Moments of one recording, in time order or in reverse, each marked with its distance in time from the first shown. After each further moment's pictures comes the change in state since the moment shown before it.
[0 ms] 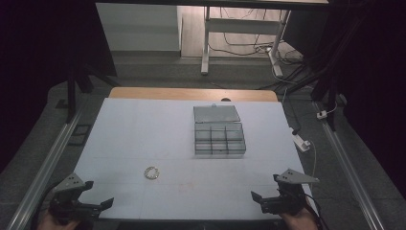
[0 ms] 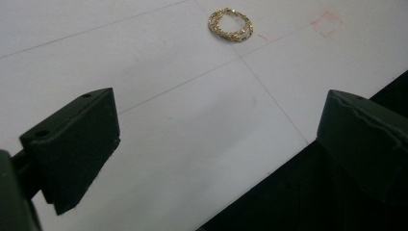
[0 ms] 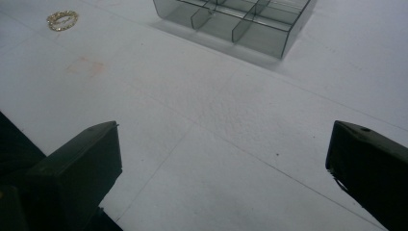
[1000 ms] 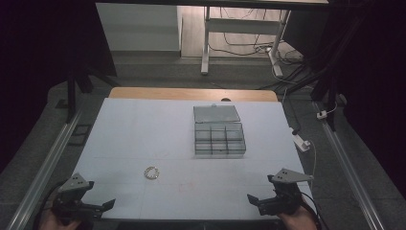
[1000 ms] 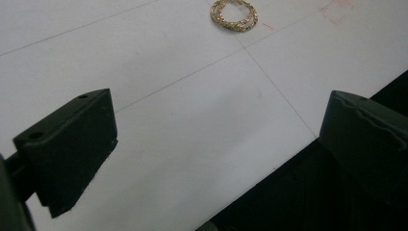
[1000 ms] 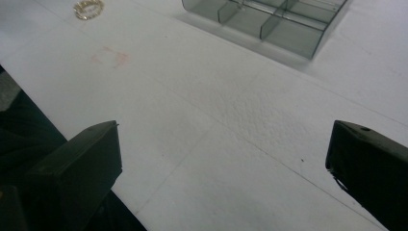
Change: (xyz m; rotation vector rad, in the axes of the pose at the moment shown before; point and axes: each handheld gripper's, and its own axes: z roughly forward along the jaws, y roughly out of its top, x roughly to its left) left arm -0.003 0.002 0.004 0.036 0.024 0.013; right arm 0.005 0.005 0.005 0.032 0.079 -0.042
